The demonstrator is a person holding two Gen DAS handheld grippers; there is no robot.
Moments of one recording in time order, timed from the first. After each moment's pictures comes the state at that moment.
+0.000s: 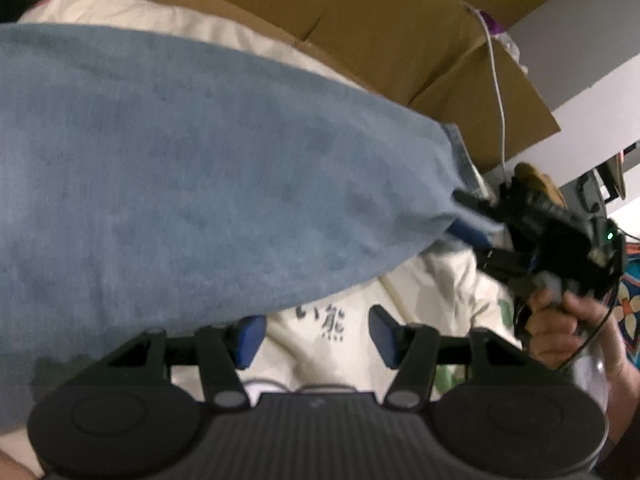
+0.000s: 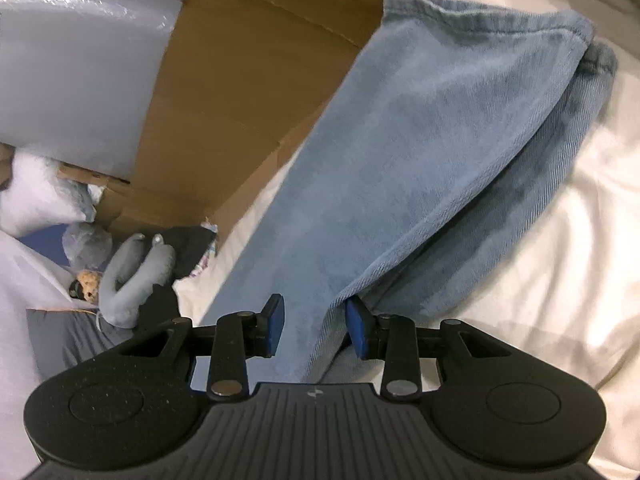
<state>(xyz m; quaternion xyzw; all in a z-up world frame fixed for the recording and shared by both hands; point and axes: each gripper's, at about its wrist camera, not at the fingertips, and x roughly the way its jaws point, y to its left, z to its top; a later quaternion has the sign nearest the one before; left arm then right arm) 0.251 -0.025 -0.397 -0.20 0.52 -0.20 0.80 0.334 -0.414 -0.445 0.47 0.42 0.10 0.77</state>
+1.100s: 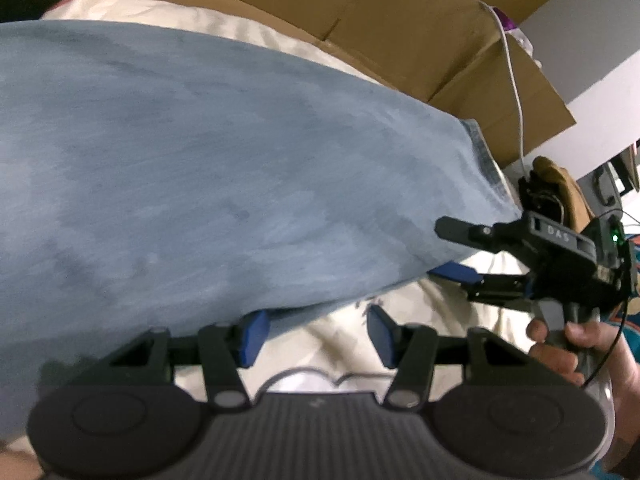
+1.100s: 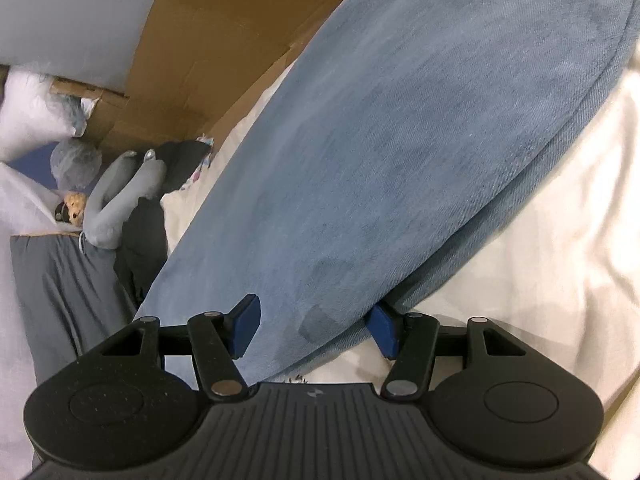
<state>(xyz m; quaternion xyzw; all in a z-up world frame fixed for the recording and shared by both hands) 0.245 -0.014 -0.404 -0.18 0.53 -0.18 0.81 0.326 -0.357 -0.461 0.41 0.49 0.16 0.75</state>
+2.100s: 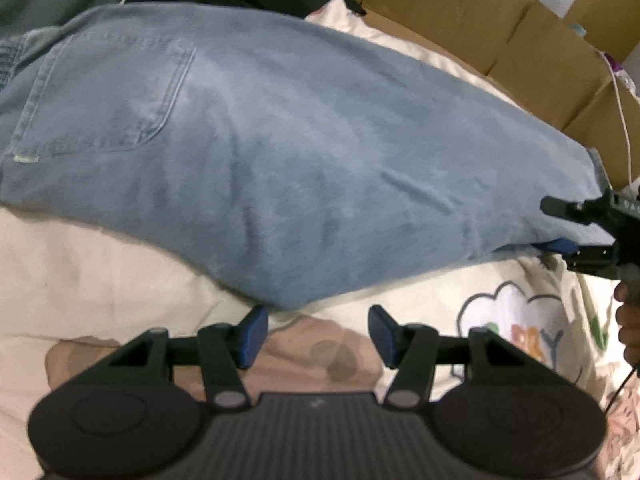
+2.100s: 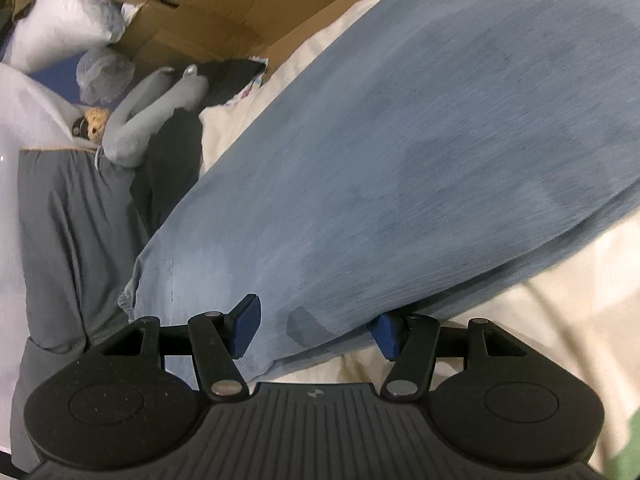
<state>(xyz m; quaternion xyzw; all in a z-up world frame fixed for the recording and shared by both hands) 0.149 0.113 -0.385 -0.14 0.54 0.02 0.83 0.328 -0.259 -0.456 0.35 0.52 0.24 0.74</state>
